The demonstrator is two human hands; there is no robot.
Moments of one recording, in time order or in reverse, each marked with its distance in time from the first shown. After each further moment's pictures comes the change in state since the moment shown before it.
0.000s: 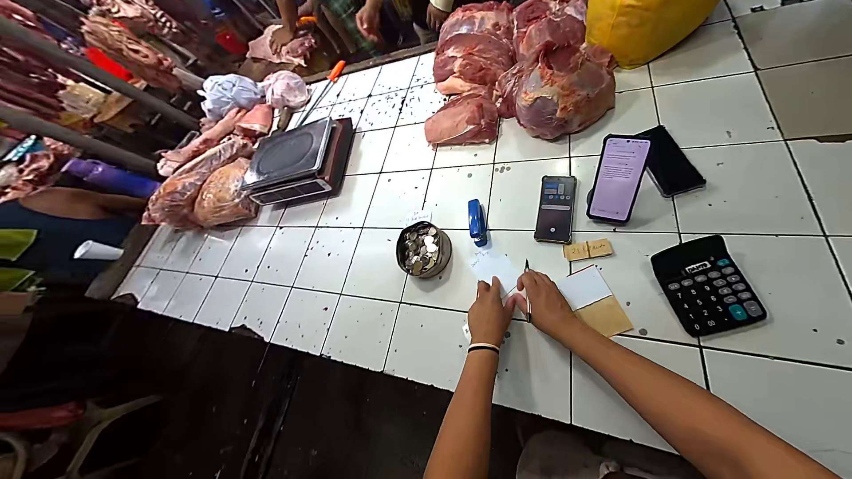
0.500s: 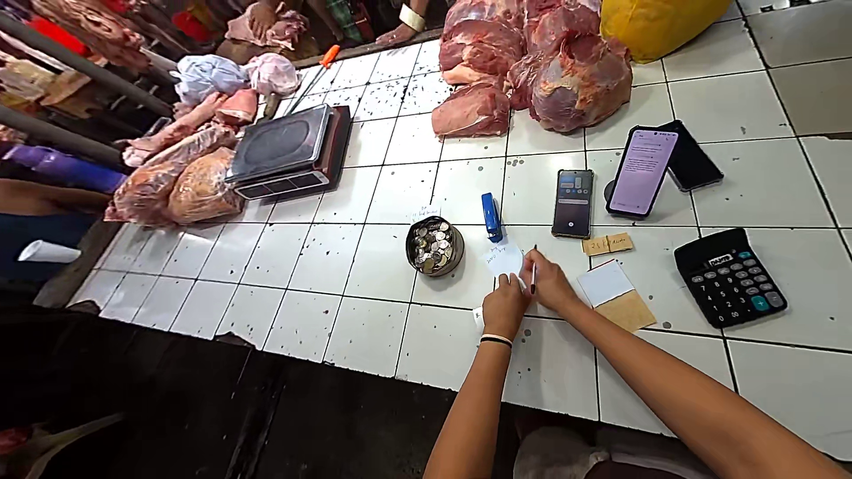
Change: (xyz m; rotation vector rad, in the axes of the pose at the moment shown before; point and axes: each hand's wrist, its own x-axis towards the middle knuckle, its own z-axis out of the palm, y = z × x) left_hand 0.009 -0.010 -0.018 0.178 -0.121 0.171; right_hand 0.034 -0.039 -0.005 0.241 0.057 0.194
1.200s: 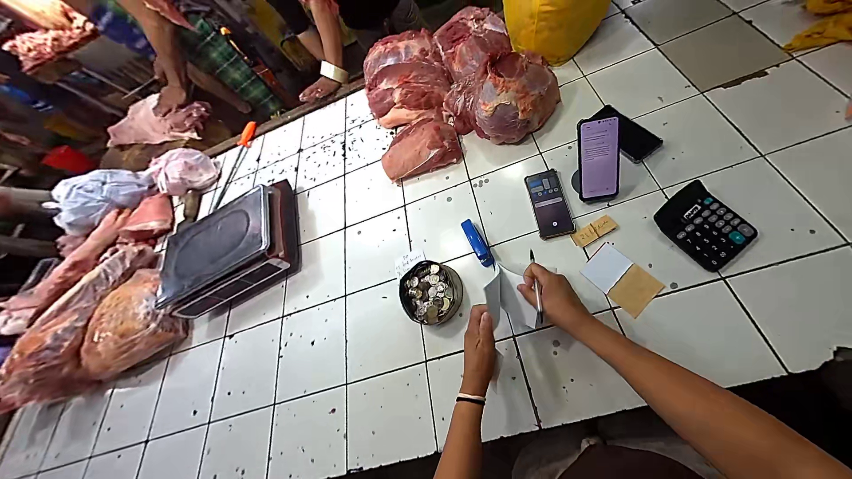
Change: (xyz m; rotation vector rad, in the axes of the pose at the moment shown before) left_hand -0.006 -0.111 -0.006 -1.116 0.212 0.398; right_hand -0.022 -0.034 0.026 0.124 0.340 -0.039
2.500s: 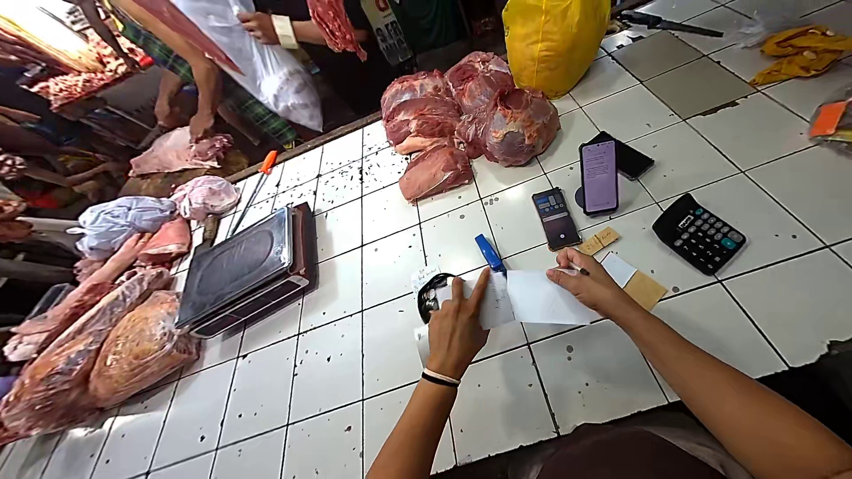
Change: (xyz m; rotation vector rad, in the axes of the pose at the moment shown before) left_hand 0.032 0.091 -0.061 1.372 -0.084 0.318; right_hand -0.003 -0.041 -0.054 0.309 0.097 0.195
